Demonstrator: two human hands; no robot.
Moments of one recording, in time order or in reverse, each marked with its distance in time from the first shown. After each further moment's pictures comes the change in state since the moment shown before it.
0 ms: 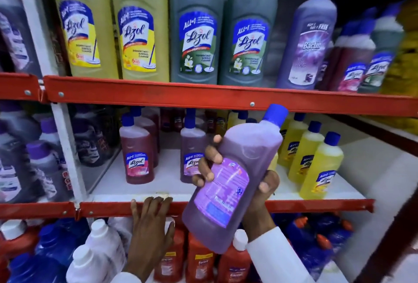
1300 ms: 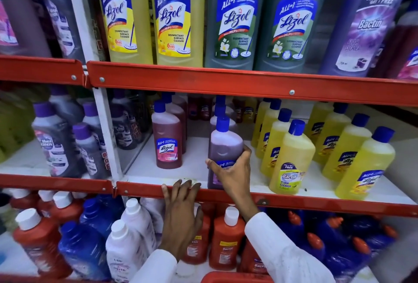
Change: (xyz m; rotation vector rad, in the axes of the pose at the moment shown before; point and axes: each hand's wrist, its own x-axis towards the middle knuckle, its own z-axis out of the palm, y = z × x) left_hand 0.000 0.010 -0.006 -0.070 0.002 -0.091; right_hand 0.007 0.079 -0.107 -1.458 1.003 0.016
